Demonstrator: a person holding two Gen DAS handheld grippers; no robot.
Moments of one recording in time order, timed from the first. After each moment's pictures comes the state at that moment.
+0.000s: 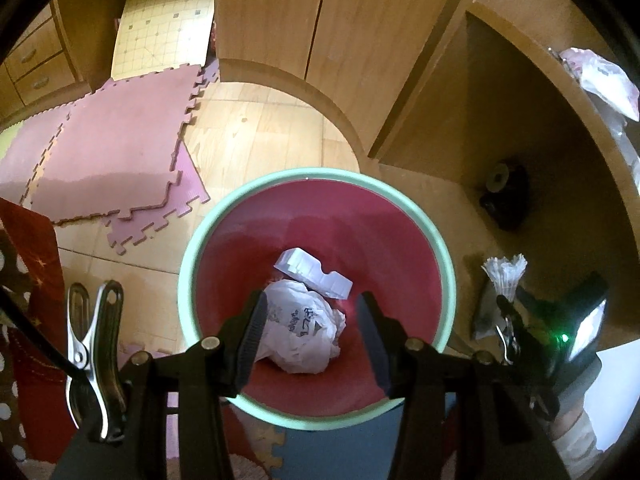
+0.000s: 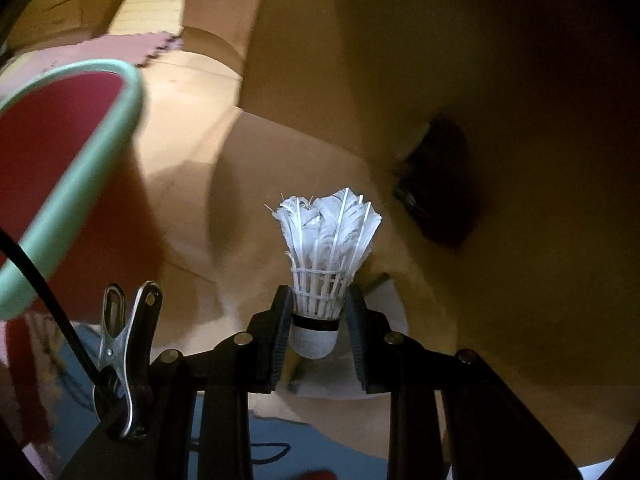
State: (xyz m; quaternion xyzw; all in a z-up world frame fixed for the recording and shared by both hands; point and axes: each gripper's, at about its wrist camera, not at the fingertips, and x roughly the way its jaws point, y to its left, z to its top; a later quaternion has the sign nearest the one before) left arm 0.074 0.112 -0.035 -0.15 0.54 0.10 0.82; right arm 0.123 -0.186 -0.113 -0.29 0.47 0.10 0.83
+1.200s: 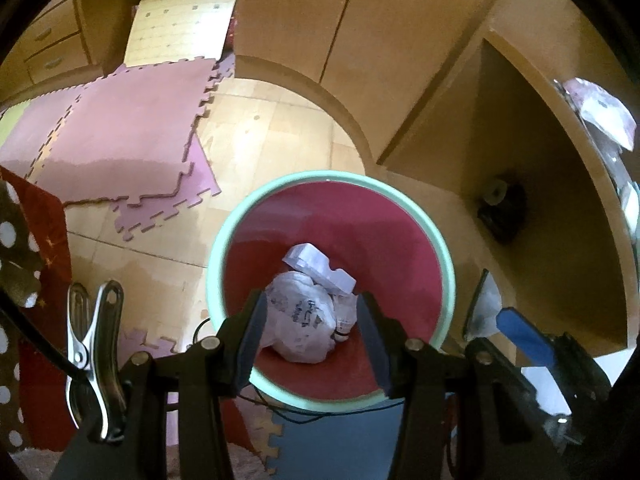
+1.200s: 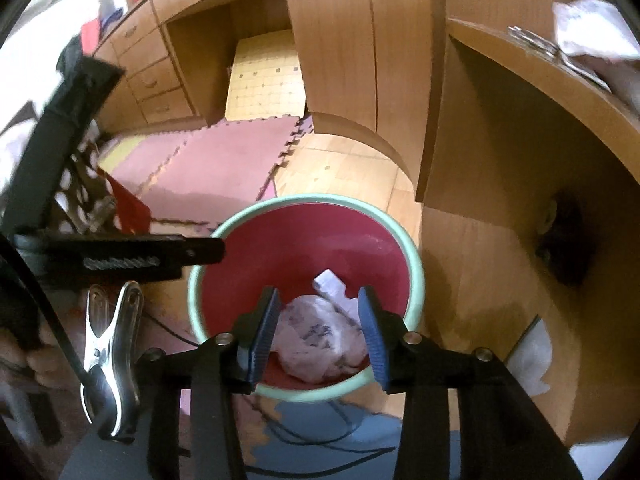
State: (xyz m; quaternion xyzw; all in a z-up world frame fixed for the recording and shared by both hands) left arm 0.056 0.131 -0.021 -0.19 0.53 0.11 0.82; right arm 0.063 -0.056 -0.015 -0.09 0.47 0.29 0.83
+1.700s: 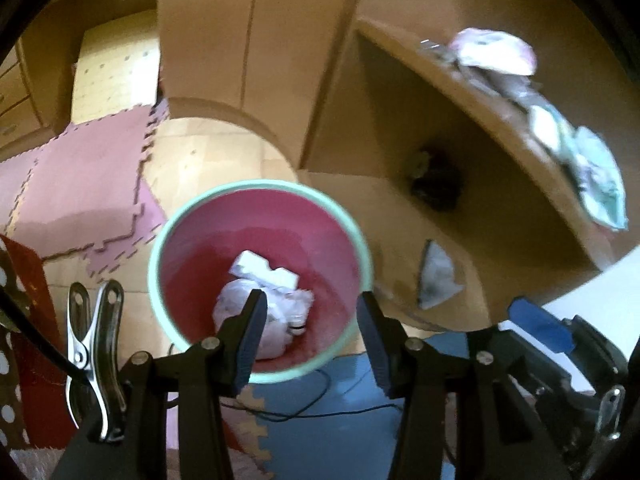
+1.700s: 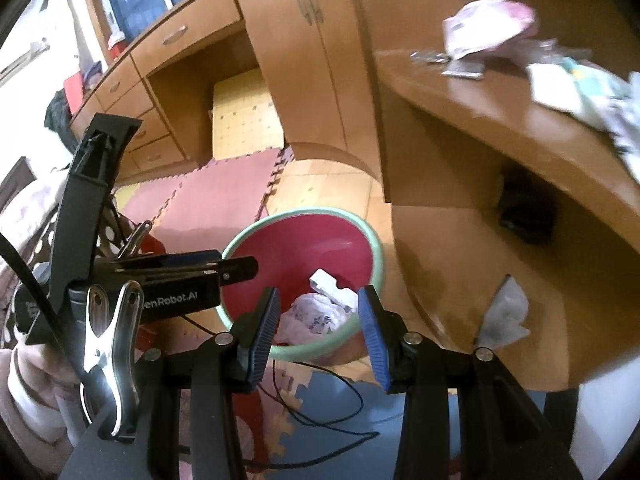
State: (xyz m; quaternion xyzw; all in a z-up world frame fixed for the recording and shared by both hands) left arm 0.027 0.057 0.022 -0.13 0.49 0.00 0.86; right arm 0.010 -0.129 0.046 -0.02 0.44 0.25 0.86
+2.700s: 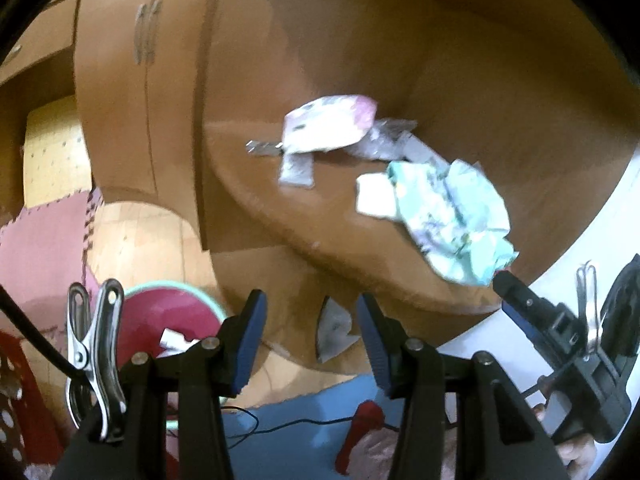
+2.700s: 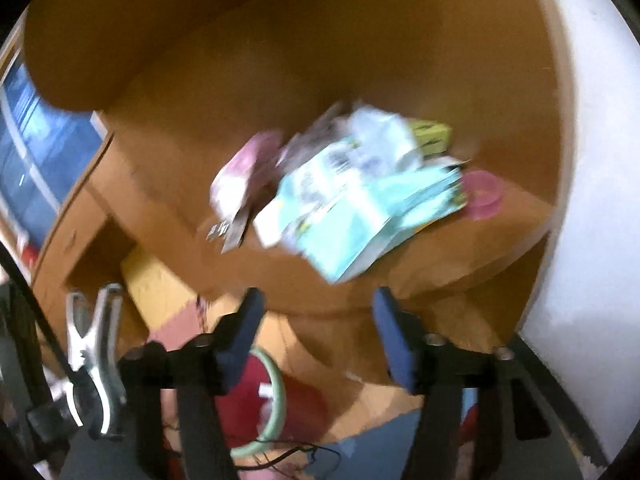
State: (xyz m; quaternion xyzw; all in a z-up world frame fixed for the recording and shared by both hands) left arm 0.057 -0.063 0.149 -0.09 0.41 -0.09 0.90; right arm 0.012 -0.316 0.149 0.22 0.33 0.00 0.92
